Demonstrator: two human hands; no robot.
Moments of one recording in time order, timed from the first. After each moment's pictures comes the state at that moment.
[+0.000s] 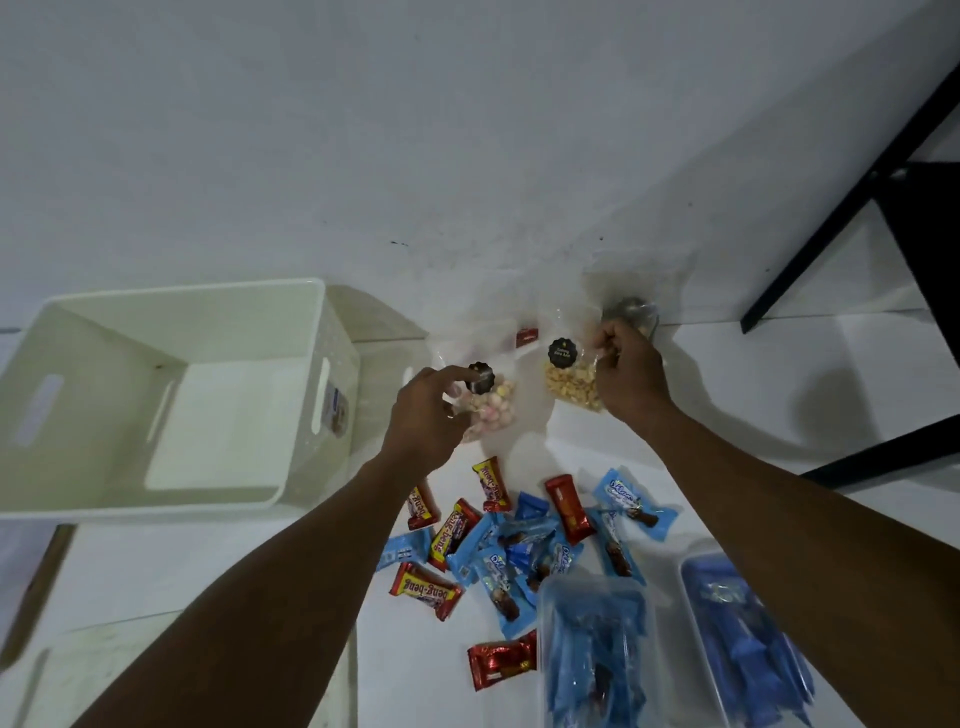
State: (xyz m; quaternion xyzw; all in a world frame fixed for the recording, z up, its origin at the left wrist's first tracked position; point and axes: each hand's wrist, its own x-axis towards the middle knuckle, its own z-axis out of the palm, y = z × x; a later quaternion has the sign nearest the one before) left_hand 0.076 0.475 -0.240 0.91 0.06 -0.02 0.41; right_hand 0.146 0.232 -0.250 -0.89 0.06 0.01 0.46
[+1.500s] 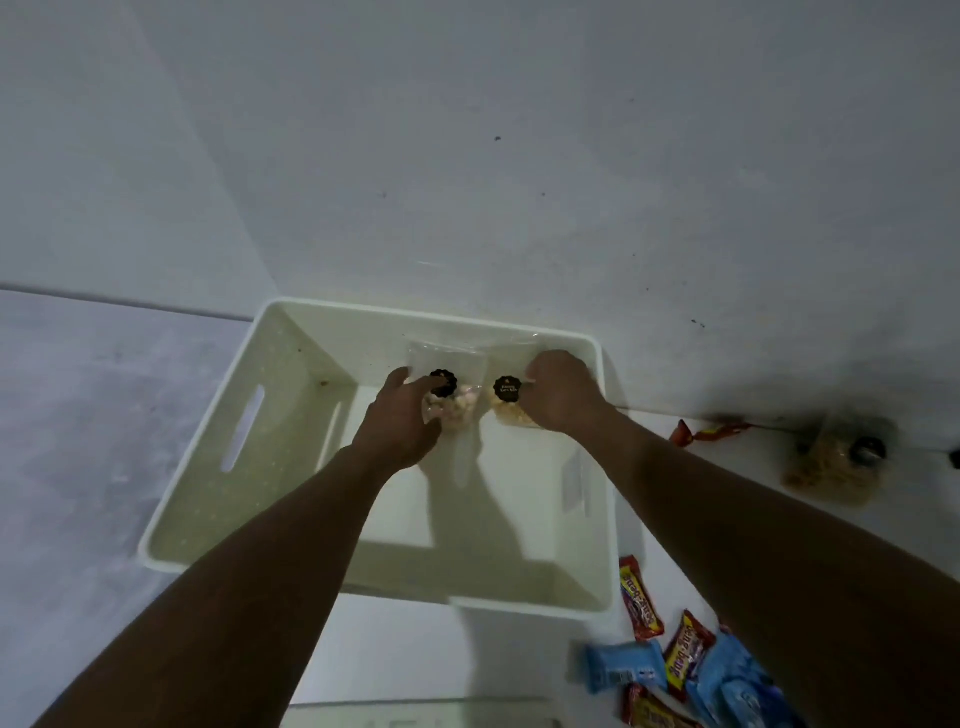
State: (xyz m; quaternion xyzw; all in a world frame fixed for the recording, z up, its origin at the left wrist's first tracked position) left_hand 0.119 0.825 -0.271 0.95 0.08 -0.08 0.30; right_hand 0.184 0.628 -0.201 -0.96 -0.08 0.17 0.20
